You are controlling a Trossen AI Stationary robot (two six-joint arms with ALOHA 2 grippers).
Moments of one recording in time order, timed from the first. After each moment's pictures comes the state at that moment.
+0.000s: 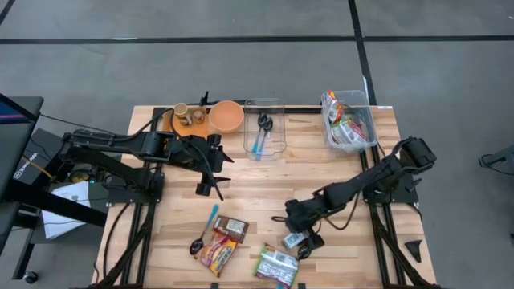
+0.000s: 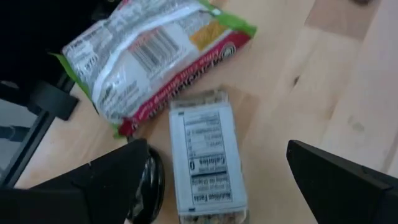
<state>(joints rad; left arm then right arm) -0.10 1.21 1.21 -0.70 -0.13 0.23 0.41 1.65 0.90 -0.22 -0.22 0.06</state>
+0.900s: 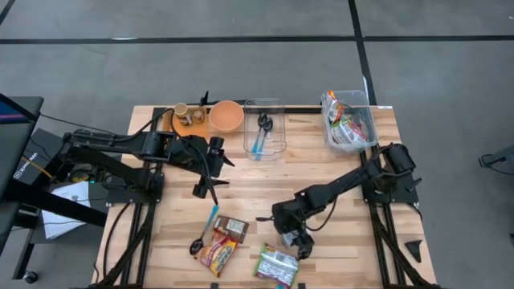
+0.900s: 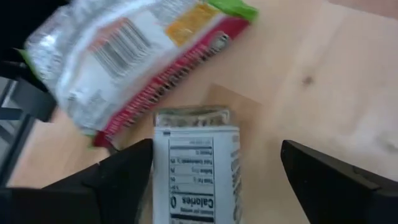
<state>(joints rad) -0.10 1.21 1.21 -0.70 -0.05 0.36 0.34 1.85 1.09 -0.36 -0.33 -0.01</state>
